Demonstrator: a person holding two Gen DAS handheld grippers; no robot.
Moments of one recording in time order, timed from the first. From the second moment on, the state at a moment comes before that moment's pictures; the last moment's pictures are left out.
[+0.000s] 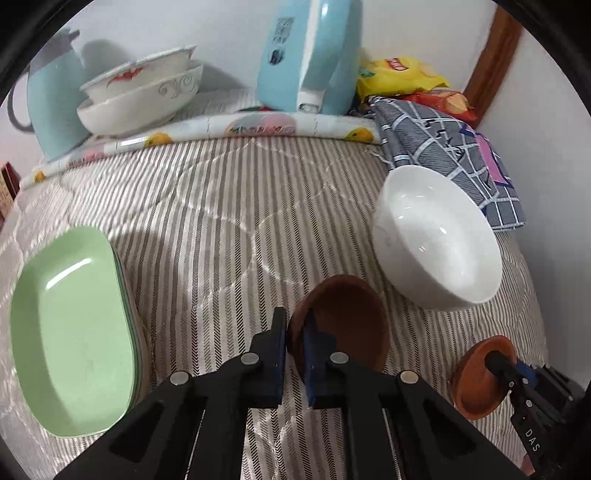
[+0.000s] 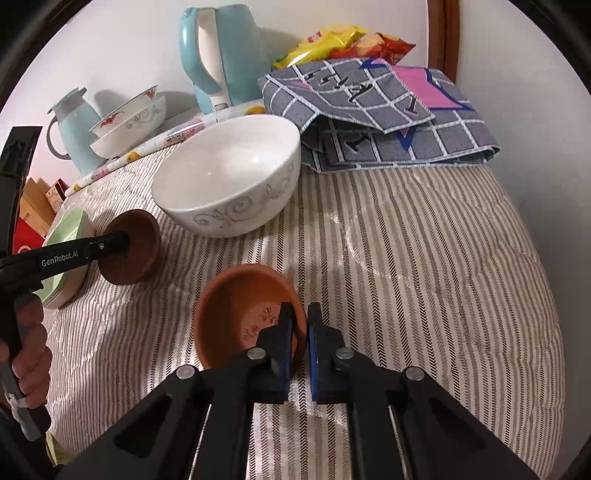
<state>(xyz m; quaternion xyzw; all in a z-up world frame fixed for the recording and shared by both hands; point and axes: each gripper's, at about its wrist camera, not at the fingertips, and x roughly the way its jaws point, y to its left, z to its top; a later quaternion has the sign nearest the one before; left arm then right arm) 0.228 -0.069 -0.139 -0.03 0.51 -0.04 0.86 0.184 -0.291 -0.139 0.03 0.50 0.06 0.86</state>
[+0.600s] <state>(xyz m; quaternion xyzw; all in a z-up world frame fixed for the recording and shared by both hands) 0.207 -0.069 -0.071 -0.03 0.46 -0.06 0.89 0.170 -0.300 -0.070 0.05 0.45 0.02 0.89</state>
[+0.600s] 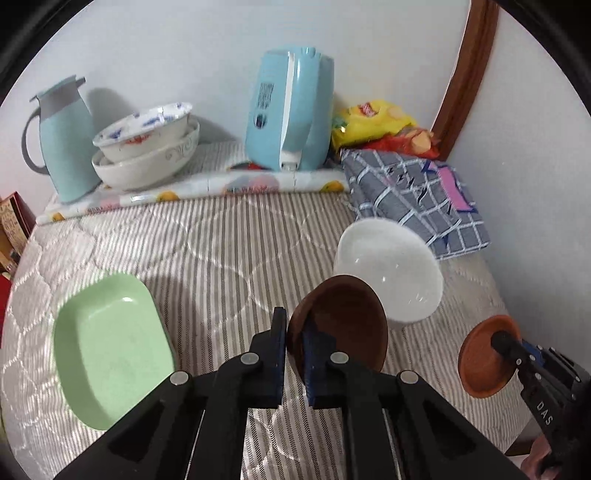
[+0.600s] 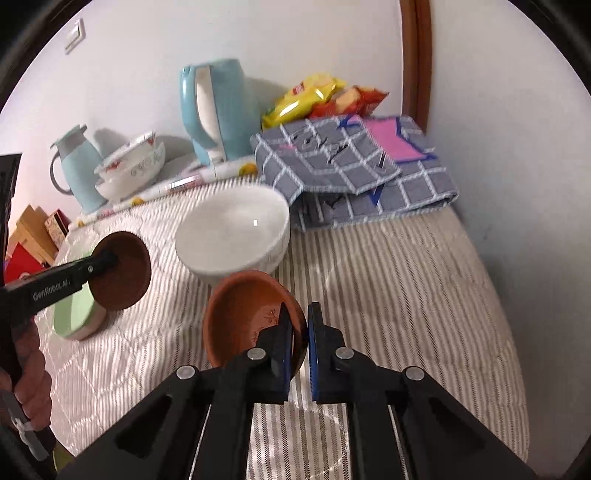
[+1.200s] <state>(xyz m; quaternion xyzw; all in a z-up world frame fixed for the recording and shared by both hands) 0.212 -0.054 -0.046 -0.02 0.44 -0.05 0.89 0.197 -0.278 -0.032 0.03 0.41 0.03 0.91</state>
